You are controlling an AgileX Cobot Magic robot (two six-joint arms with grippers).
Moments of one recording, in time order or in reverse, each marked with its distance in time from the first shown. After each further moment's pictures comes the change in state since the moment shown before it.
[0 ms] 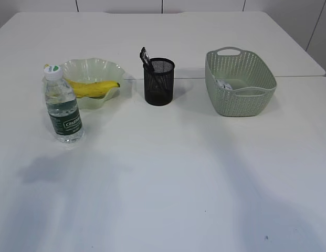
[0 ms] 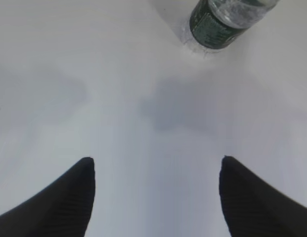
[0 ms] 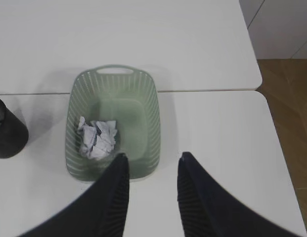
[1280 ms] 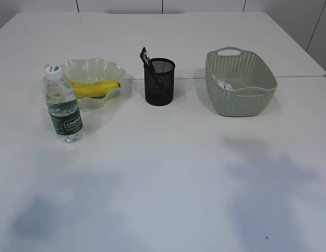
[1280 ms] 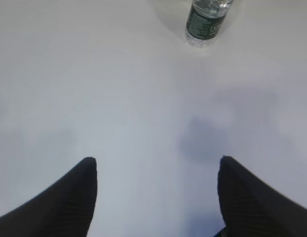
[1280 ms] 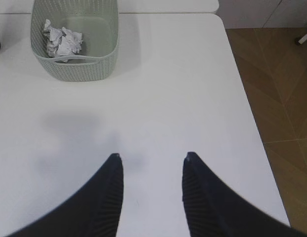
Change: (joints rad) left arm 0.000 -0.593 0.000 0.132 0.382 0.002; right arm 0.000 -0.772 0.871 -0.070 -0.089 0.079
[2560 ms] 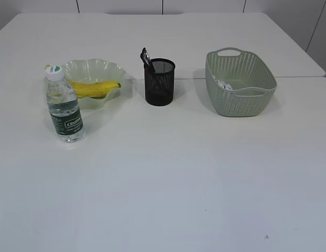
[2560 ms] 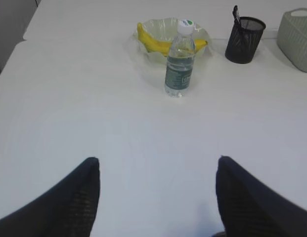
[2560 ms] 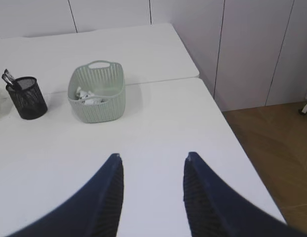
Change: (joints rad) left arm 0.000 -0.624 0.054 -0.035 0.165 0.007; right arm 0.000 -0.913 0.192 0.064 0.250 -0.095
